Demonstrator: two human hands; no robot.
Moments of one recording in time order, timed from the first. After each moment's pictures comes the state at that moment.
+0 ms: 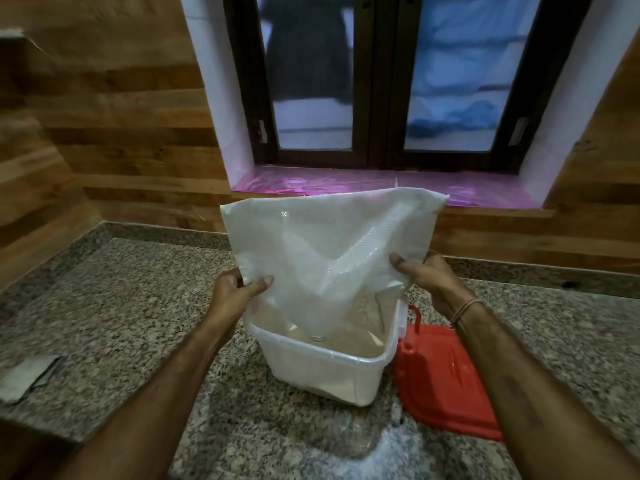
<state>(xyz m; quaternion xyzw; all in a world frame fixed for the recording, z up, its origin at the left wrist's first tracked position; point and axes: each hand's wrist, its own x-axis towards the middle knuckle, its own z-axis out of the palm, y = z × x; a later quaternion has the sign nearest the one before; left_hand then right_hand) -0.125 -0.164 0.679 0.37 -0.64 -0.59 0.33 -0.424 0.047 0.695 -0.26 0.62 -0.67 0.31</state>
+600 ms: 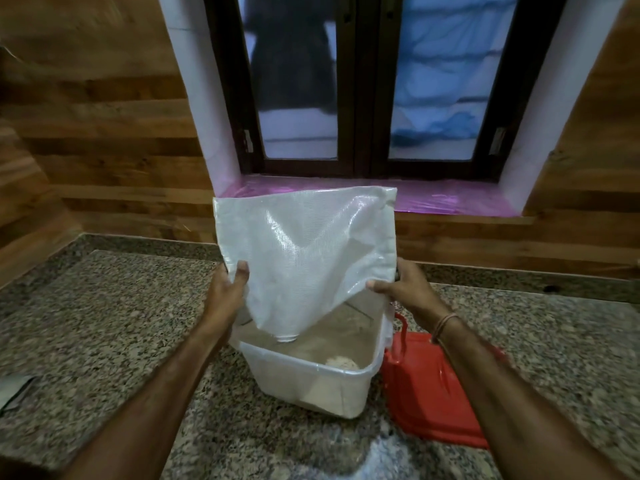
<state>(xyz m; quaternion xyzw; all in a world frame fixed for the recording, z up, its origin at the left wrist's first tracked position) -0.154 -0.152 0.696 0.38 -0.64 -0.54 0.39 -0.416 0.048 0.685 -0.37 0.64 -0.61 0.28</state>
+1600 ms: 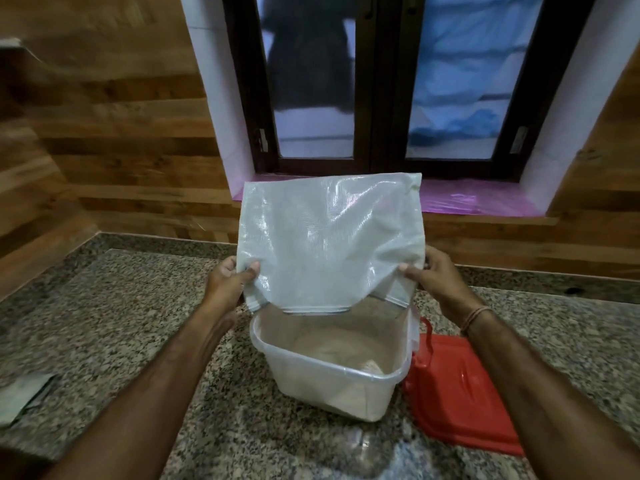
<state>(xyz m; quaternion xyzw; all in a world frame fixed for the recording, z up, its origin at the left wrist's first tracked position) -0.139 -0.205 0.704 0.41 -0.55 -0.64 0.36 -0.425 0.040 0.701 -0.31 0.68 -0.62 0.24</state>
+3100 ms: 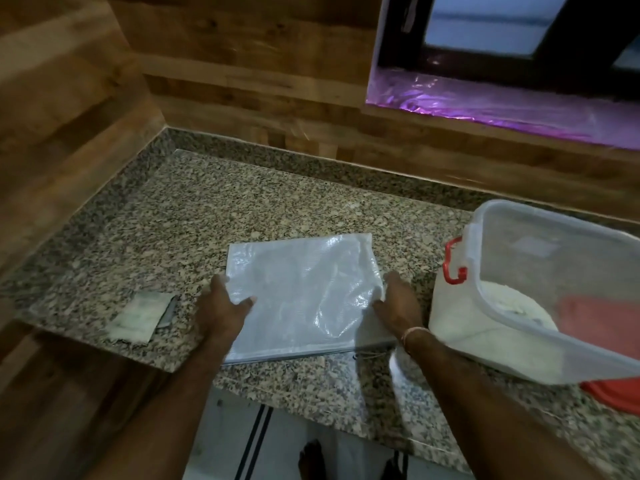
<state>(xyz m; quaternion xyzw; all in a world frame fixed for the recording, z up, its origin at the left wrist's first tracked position) 0.158 -0.394 0.522 0.64 -0.69 -0.31 0.16 -0.110 -0.216 0.538 -0.32 0.90 -0.21 0.21</state>
